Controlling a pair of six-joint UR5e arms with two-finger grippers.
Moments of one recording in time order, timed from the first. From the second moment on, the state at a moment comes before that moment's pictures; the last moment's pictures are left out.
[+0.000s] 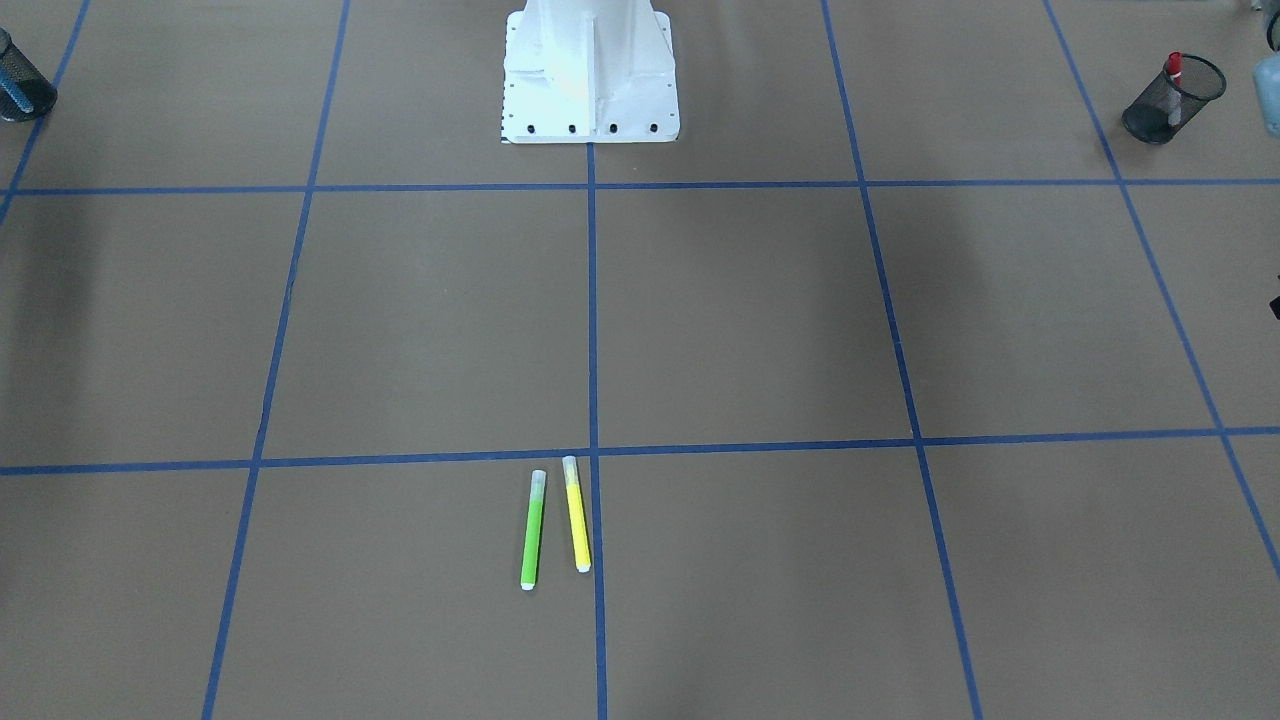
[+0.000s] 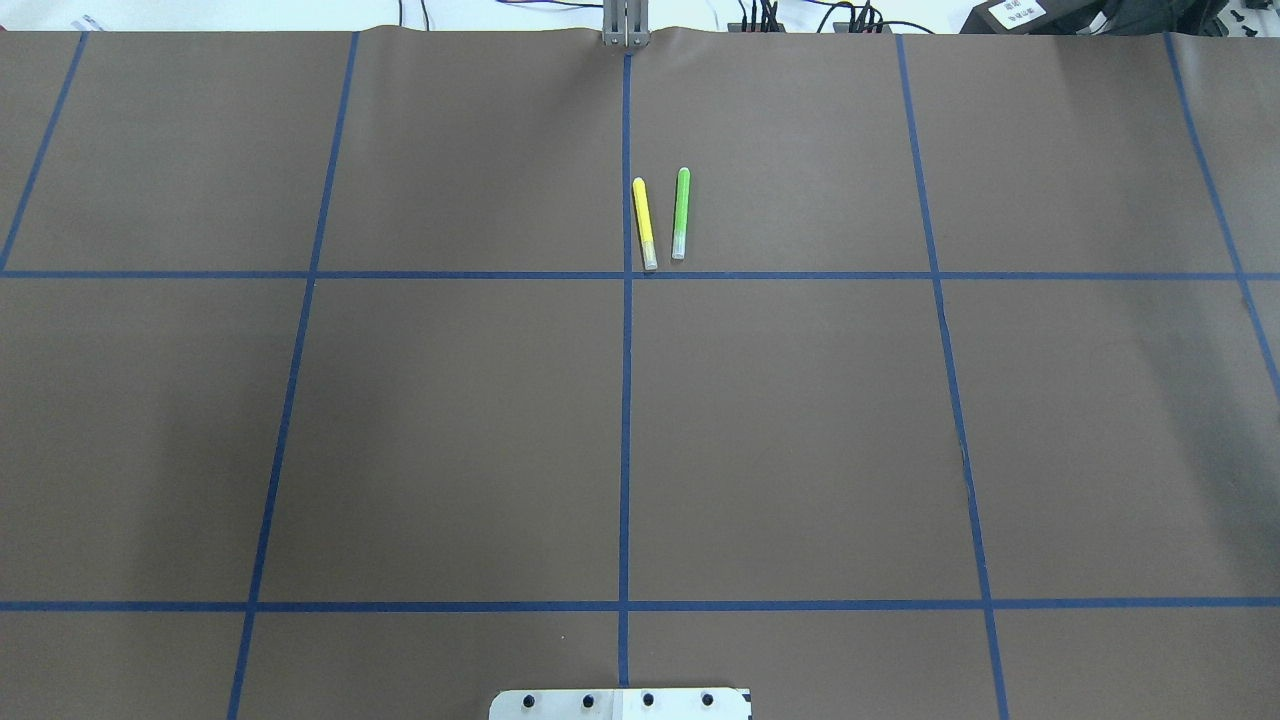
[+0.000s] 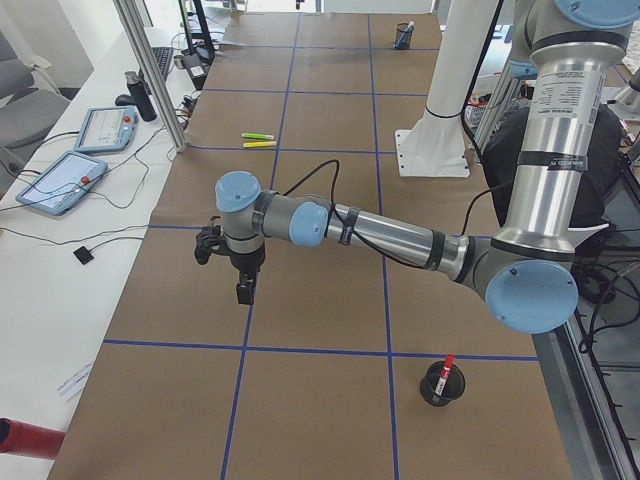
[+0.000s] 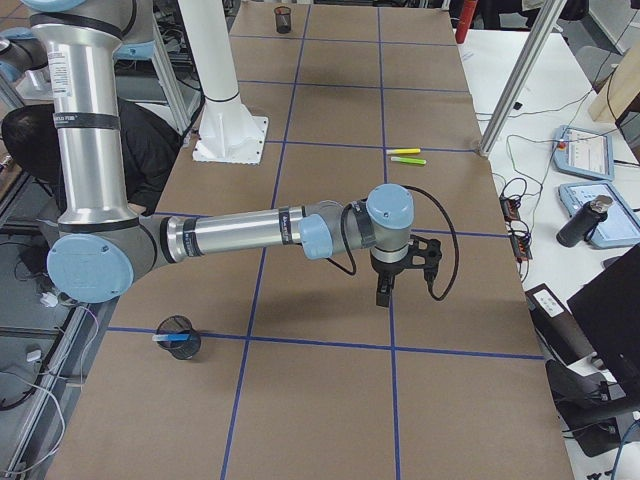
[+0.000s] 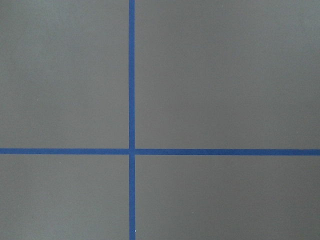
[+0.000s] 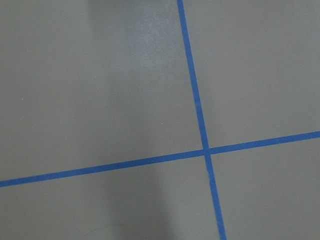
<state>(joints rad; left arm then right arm) -1.43 -1.66 -1.69 -1.57 -2.26 -0.21 1.49 -1.52 1.68 -1.44 2.35 0.48</state>
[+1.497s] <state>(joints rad) -1.54 -1.58 -1.65 -1.59 -2.33 -0.09 1.51 -1.59 1.63 -1.45 2.36 0.27</state>
